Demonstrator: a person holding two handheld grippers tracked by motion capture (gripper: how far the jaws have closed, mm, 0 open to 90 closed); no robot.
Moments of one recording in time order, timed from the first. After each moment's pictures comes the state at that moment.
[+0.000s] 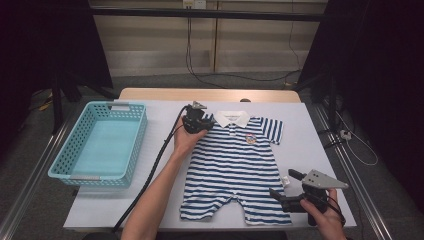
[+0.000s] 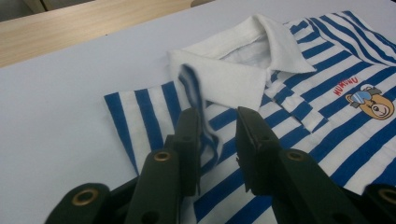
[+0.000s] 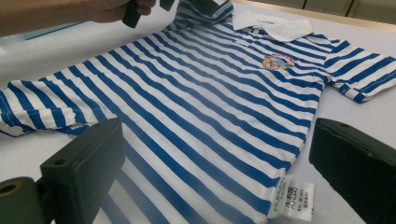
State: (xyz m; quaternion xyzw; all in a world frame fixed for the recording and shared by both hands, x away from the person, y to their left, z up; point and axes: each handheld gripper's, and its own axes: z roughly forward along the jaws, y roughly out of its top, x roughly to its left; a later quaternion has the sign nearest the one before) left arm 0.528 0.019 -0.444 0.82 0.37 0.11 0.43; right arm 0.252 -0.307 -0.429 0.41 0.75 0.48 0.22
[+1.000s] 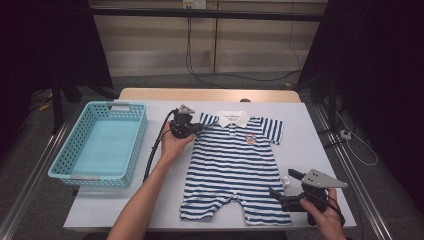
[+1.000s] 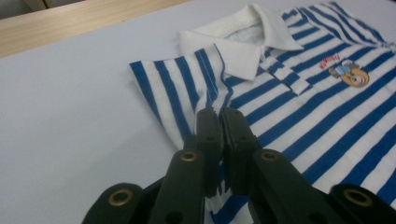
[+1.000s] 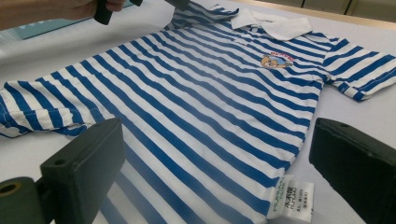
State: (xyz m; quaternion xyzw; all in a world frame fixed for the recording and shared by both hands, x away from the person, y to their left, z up) left arm 0.503 0.050 -0.438 0.83 0.34 0.12 0.42; right arm 0.253 -0.307 -0.430 0.41 0.75 0.48 0.22
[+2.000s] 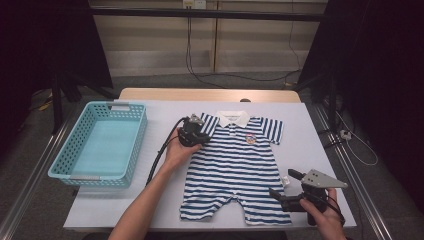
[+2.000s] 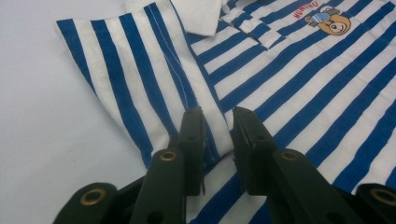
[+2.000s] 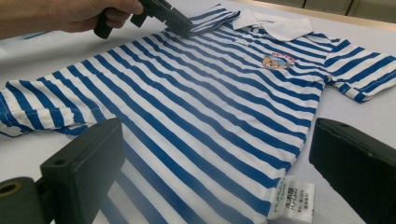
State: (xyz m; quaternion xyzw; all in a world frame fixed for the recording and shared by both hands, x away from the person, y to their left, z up) left arm 0.490 0.034 -0.456 0.86 0.32 0.08 0.40; right arm 0.252 -0.307 -0.429 0.41 0.75 0.48 0.22
